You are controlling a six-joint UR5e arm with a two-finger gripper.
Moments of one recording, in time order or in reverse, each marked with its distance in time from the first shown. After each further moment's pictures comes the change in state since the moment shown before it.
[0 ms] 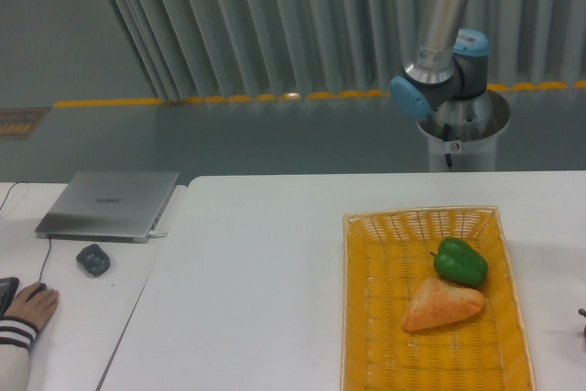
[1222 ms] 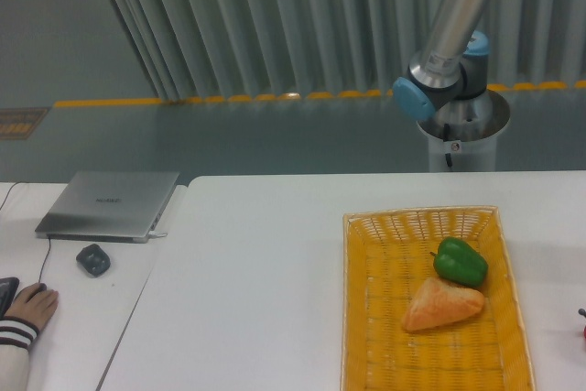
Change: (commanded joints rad) arm 0.041 -0.086 0.000 0.083 -0.100 -0.212
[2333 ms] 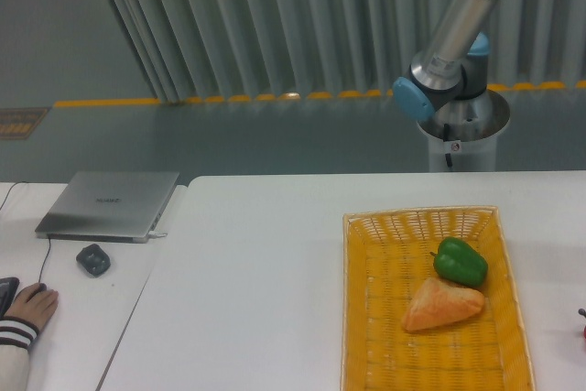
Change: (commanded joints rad) arm -0.002 -0.023 -0.006 0.026 0.002 0.002
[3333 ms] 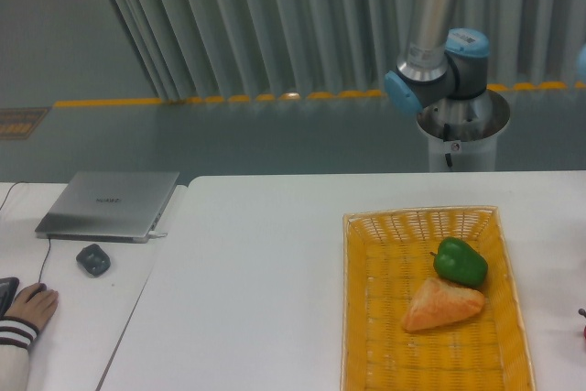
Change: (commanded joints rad) arm -0.461 0.224 -0.041 -0.014 0.121 -0.308
